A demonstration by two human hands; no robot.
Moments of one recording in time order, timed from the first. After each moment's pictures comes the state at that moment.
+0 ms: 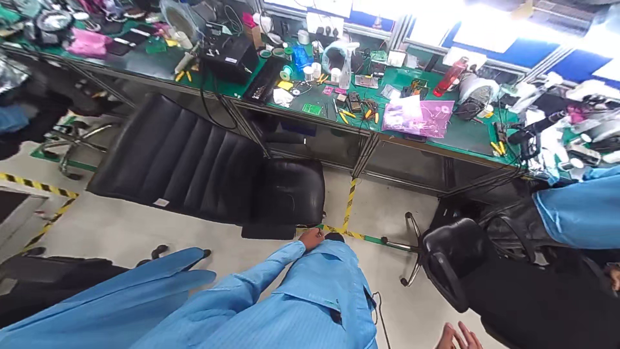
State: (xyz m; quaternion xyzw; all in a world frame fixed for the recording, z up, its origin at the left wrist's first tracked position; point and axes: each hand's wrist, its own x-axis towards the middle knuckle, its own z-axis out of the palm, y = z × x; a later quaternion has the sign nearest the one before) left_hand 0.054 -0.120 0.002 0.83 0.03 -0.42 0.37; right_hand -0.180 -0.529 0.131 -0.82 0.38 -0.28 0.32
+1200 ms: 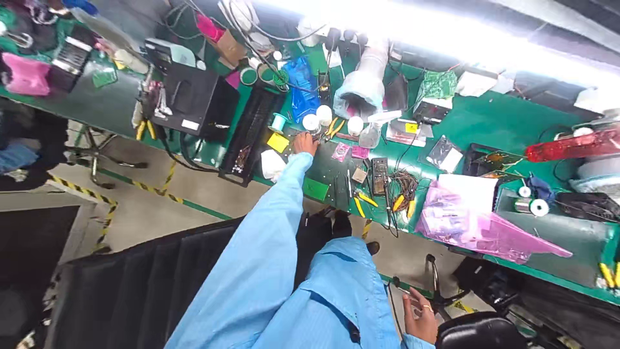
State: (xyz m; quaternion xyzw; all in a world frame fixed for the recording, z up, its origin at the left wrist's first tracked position) left_hand 0.940 0.070 -0.004 0.94 0.24 -0.15 0.17; right_hand 0.520 -0.401 0.106 -0.90 0.21 0.12 0.35
